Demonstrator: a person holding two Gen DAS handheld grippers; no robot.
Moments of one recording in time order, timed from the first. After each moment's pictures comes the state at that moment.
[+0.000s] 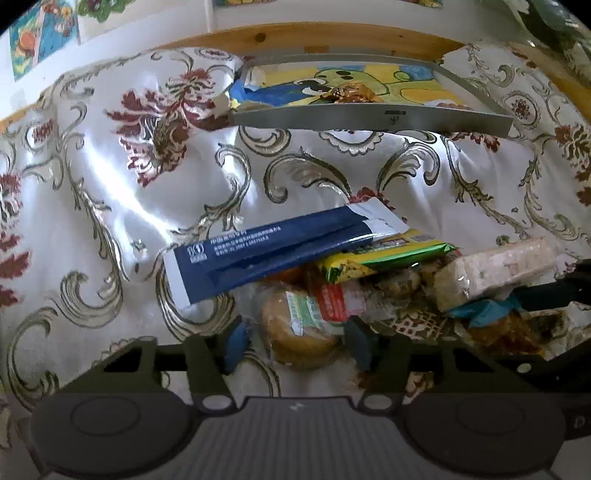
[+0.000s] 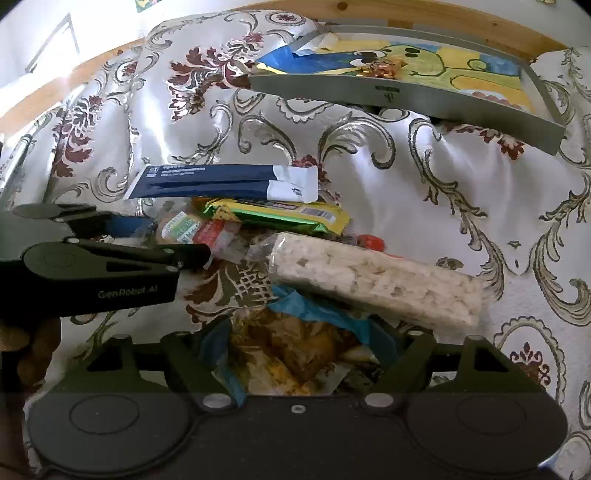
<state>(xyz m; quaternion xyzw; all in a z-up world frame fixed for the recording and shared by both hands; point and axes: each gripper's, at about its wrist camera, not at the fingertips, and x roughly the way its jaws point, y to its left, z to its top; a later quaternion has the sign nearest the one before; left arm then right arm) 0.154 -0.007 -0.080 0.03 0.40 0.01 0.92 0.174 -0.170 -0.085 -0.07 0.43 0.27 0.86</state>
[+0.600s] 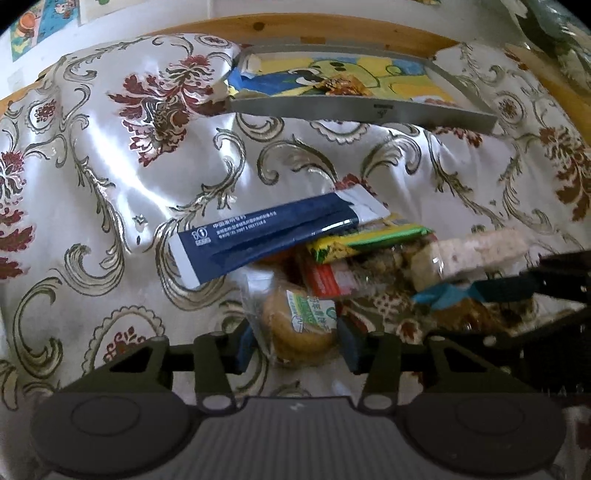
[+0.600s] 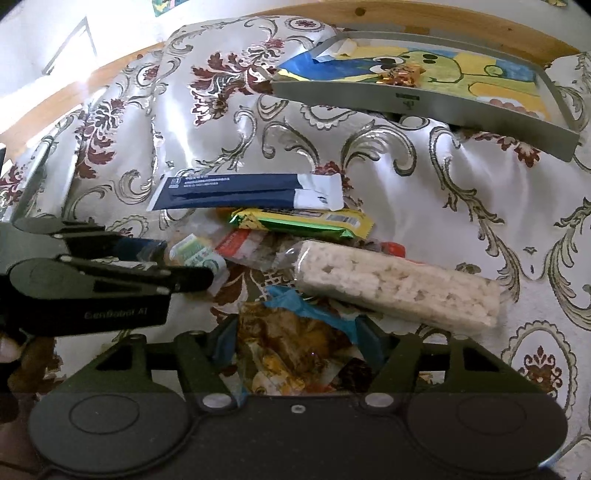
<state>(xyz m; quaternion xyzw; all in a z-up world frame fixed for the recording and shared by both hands) 0.135 -0.006 -0.070 0.01 0.42 -0.01 0.91 0.170 -0.168 -0.079 -0.06 0.43 0.30 0.85</state>
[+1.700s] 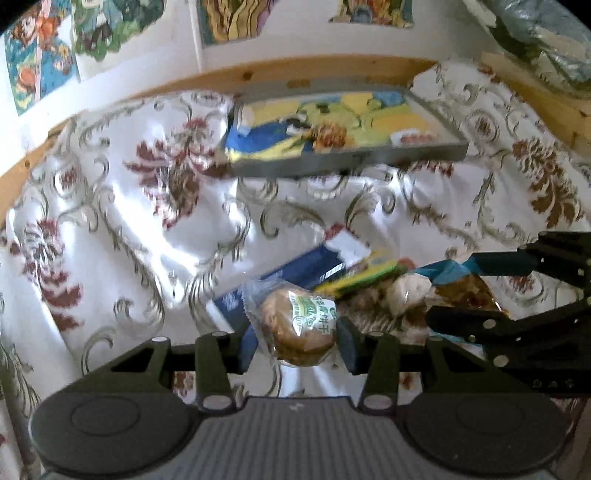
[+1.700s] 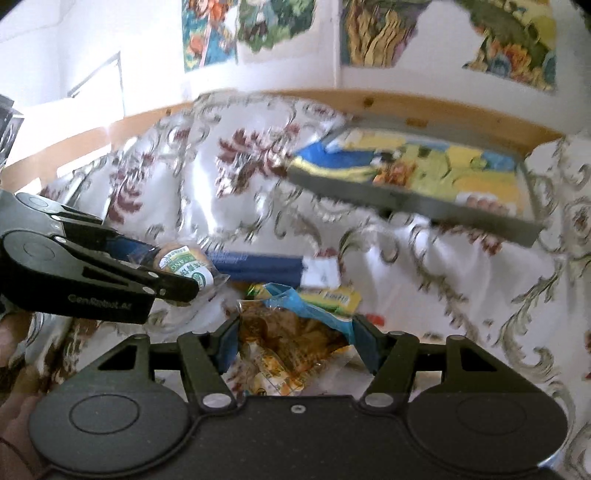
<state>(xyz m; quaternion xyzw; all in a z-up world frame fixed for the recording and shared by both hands) 0.113 -0.020 -0.005 0.06 0.38 -0.01 0.92 0.131 -0.187 -0.030 -0.07 0.29 0.30 0.90</state>
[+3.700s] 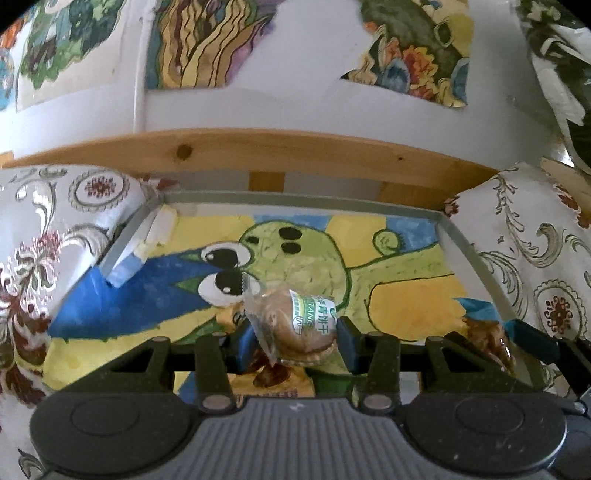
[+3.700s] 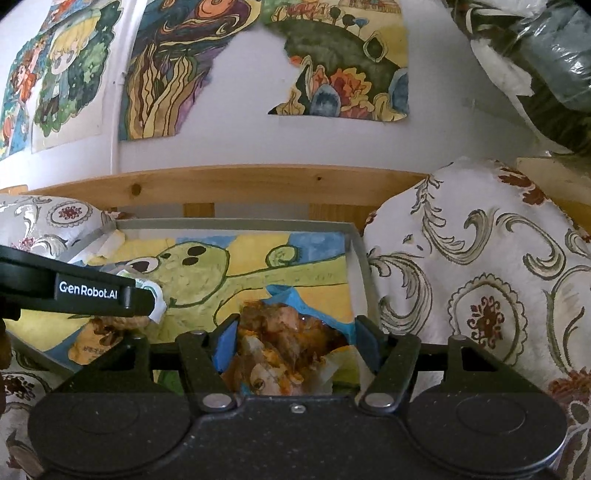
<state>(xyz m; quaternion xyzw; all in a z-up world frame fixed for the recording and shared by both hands) 0.382 -0.090 -0.024 -0.05 0.27 0.01 0.96 0.375 -0.251 -0.055 -0.02 0.16 0.08 0.98</state>
